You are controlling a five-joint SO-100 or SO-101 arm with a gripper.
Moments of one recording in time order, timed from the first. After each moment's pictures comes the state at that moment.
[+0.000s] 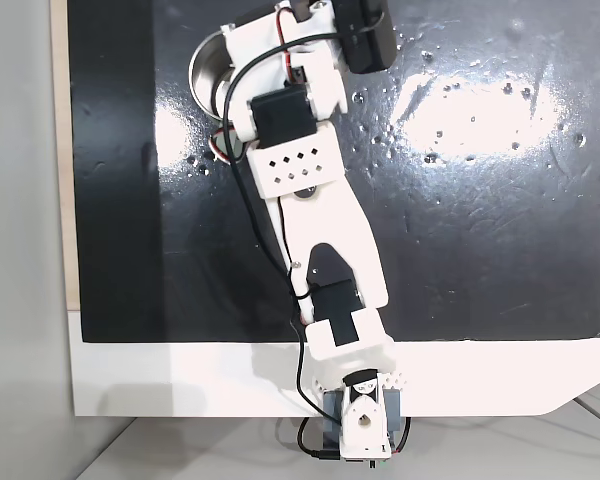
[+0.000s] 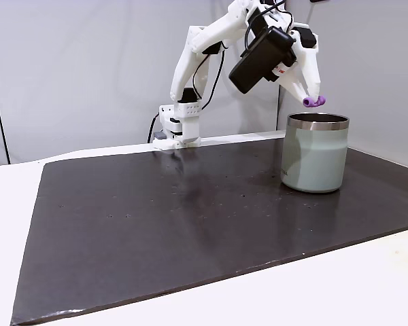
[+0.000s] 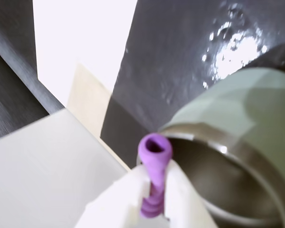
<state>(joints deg) -18.8 63.0 37.9 72.7 -3.4</state>
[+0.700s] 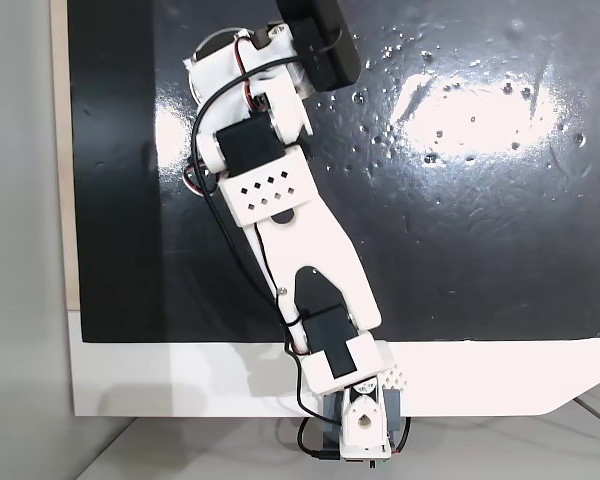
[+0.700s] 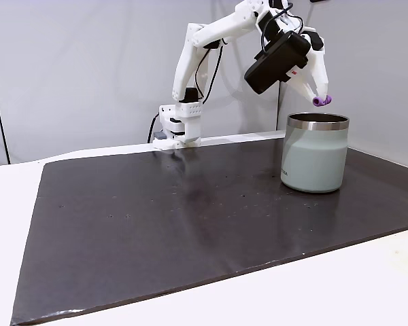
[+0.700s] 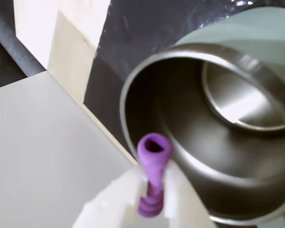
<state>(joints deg) -24.0 70.8 50.8 68.5 -2.6</state>
